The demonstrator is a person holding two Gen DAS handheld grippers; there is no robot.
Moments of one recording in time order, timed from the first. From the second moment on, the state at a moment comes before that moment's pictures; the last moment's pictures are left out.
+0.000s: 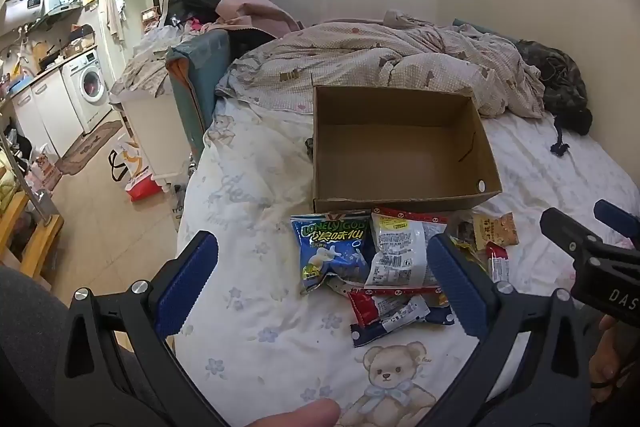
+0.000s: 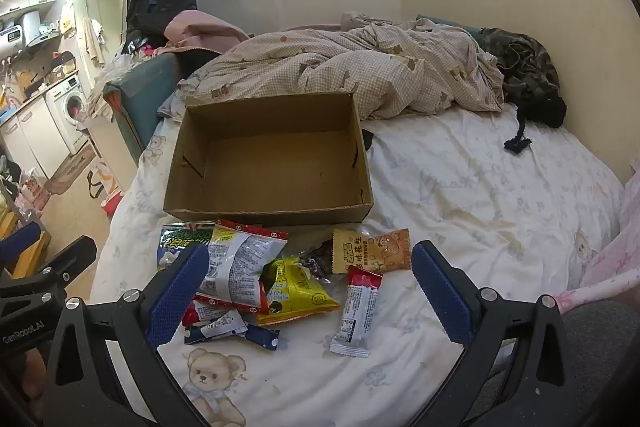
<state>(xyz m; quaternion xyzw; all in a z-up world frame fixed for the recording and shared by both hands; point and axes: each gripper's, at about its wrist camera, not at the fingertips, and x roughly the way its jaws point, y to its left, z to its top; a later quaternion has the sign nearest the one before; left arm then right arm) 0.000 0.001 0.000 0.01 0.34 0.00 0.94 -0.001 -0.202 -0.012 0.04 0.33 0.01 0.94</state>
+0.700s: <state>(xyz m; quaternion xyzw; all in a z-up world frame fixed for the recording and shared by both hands) 0.000 0.001 0.000 0.01 0.33 0.01 0.94 0.001 -0.203 -0.014 0.05 0.34 0.01 0.94</state>
